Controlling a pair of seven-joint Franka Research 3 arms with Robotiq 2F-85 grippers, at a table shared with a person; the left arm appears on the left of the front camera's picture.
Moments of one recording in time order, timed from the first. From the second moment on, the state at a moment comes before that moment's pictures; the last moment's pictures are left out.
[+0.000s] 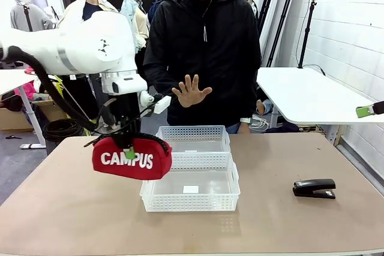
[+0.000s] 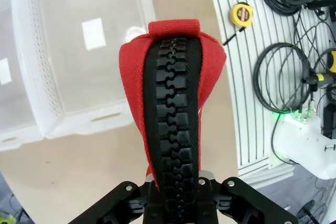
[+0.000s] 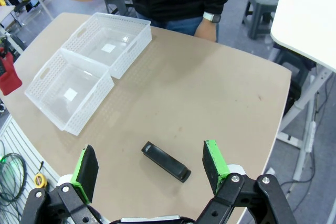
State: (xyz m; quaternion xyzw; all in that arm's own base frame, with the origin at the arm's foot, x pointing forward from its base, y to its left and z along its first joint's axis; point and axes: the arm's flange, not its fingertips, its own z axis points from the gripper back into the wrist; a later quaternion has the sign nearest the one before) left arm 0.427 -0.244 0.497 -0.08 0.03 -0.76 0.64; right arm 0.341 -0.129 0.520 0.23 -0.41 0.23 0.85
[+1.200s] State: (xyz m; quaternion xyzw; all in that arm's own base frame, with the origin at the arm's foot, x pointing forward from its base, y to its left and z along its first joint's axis) left arm 0.420 -0.234 0.496 -0.08 0.04 -0.76 0.64; right arm 0.341 -0.129 0.520 0.23 -0.41 0.23 0.85
